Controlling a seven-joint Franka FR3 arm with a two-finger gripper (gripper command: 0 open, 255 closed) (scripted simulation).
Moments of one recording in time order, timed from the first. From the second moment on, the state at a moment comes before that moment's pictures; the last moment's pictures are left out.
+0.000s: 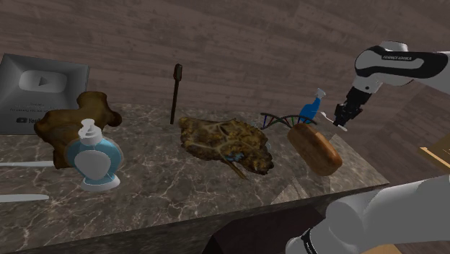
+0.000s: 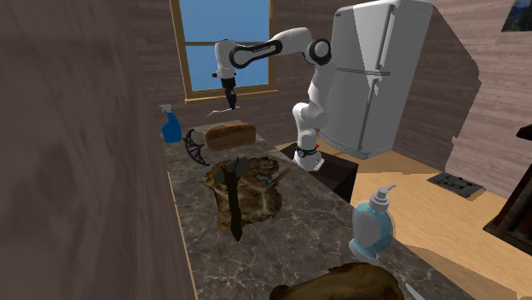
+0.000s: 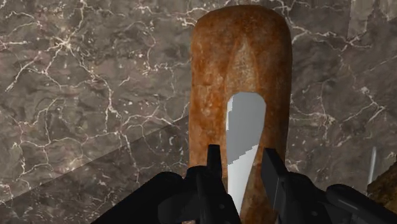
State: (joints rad) arm -0.39 -0.34 -0.47 -2.12 -0.20 1.74 -0.40
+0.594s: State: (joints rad) arm -0.44 -0.12 -0.64 -1.92 -0.14 1.75 -0.66
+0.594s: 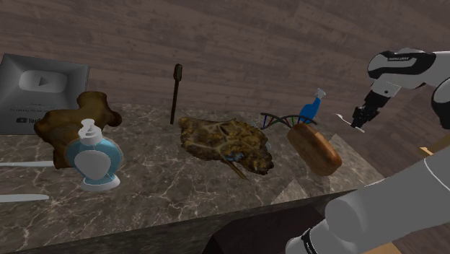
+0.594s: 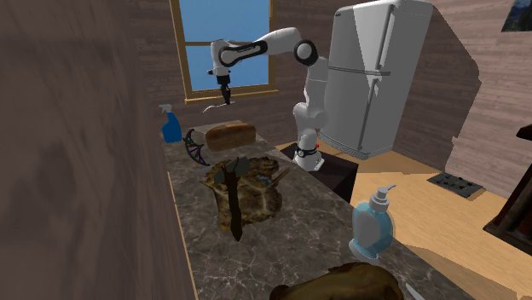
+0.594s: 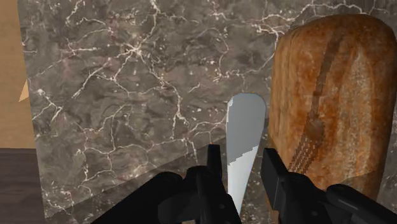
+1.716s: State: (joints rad) arm -0.61 0.26 -0.76 -1.65 0.11 1.80 -0.99
